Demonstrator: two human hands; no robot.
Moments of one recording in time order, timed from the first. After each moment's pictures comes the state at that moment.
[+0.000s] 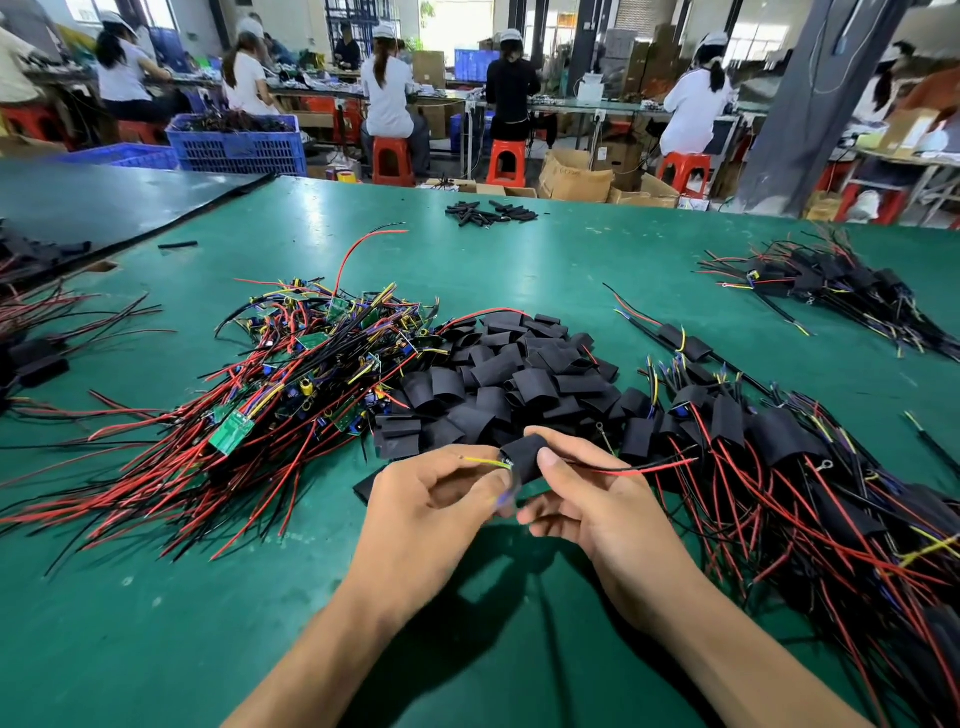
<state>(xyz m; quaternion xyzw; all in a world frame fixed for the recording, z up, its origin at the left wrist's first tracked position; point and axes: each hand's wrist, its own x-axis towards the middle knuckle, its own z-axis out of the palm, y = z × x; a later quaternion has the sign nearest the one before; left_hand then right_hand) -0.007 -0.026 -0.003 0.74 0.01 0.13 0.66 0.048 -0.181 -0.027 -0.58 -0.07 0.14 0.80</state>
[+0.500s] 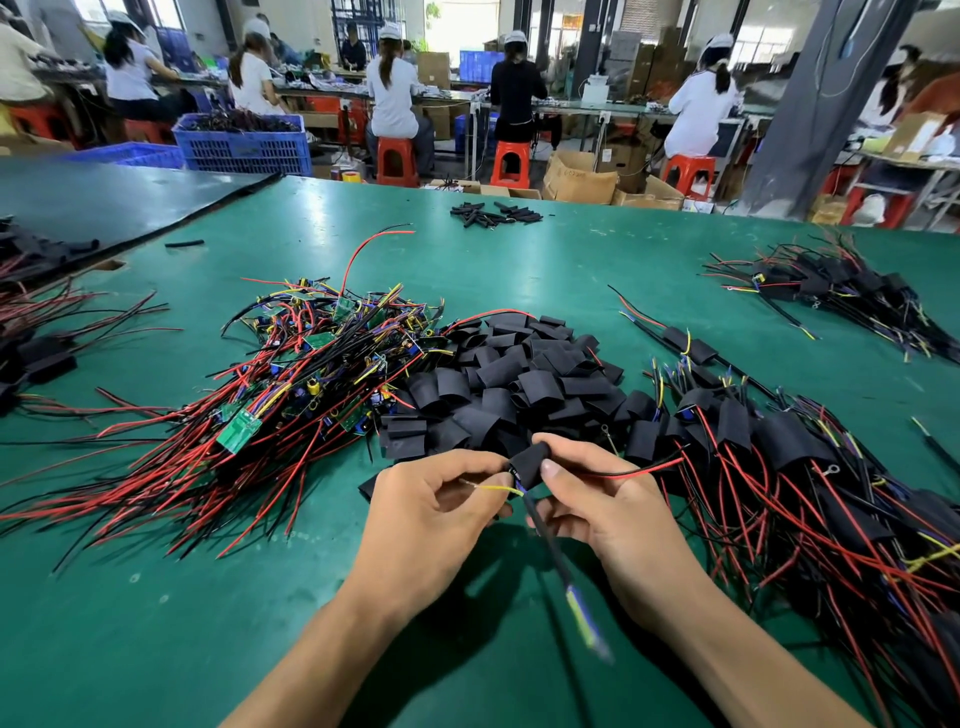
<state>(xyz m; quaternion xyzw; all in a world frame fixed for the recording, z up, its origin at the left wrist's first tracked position) -0.005 -0.023 -0.009 0.77 0.03 0.14 0.63 0.051 -0.185 -0.032 -0.59 -0.09 0.12 0.79</state>
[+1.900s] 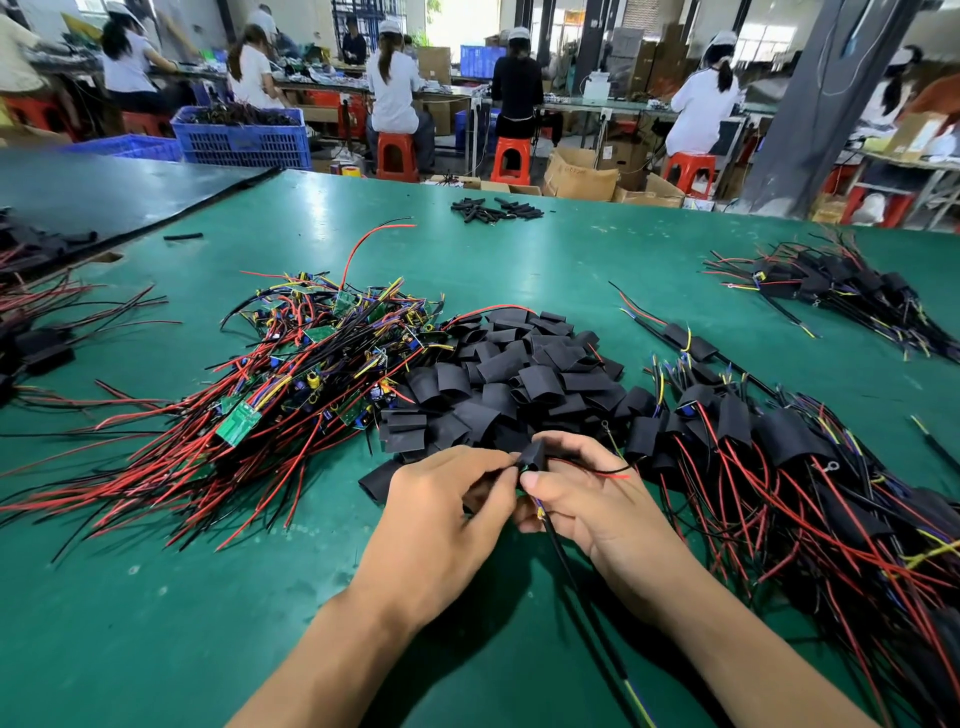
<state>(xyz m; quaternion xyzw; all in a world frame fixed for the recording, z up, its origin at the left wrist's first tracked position) 0.001 -0.025 -0.027 0.85 -0.08 0.31 0.42 0.053 -0.183 -0.034 -0.54 -0.10 0.19 0.81</state>
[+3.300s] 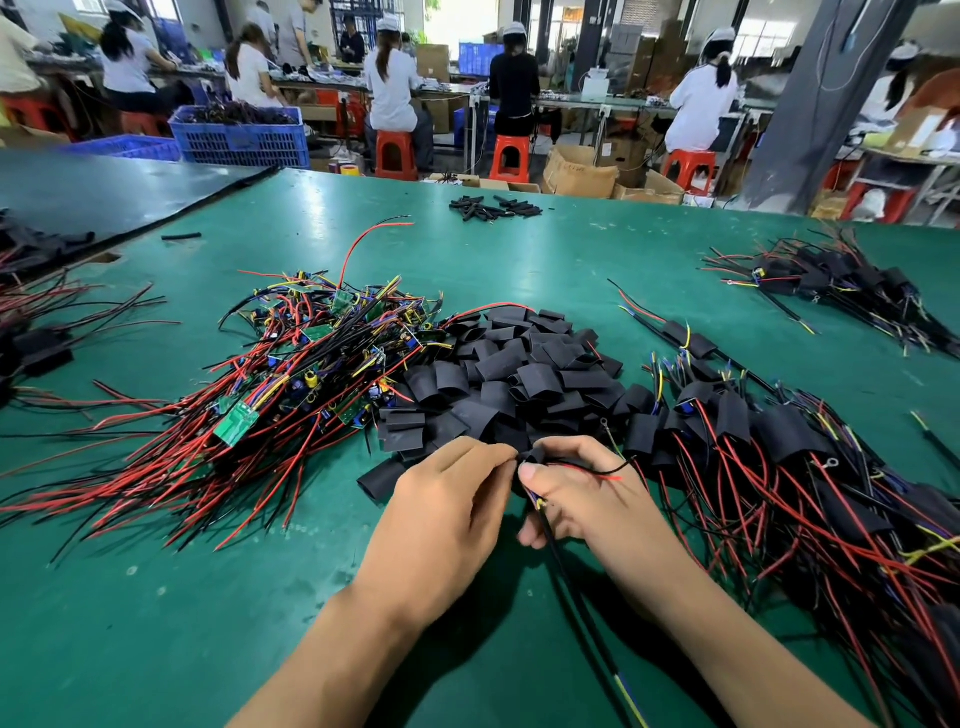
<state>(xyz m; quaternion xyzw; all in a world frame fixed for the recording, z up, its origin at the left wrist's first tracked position) 0.005 -0.025 -0.029 0.87 -0.12 0.32 0.35 0.047 -0.185 -0.024 -0.67 -0.10 0.15 0.72</state>
